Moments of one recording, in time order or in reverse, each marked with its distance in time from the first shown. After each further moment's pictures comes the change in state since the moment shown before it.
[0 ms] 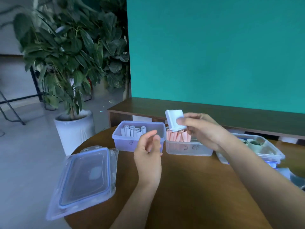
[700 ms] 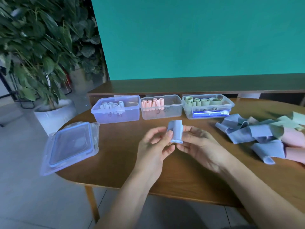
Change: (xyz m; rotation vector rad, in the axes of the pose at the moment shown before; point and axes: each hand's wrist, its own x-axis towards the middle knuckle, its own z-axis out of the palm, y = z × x) left_hand -0.147 0.027 -0.004 -0.275 -0.458 -0.531; right_hand -0.192 0.100 -0.030 0.456 -0.010 0.095
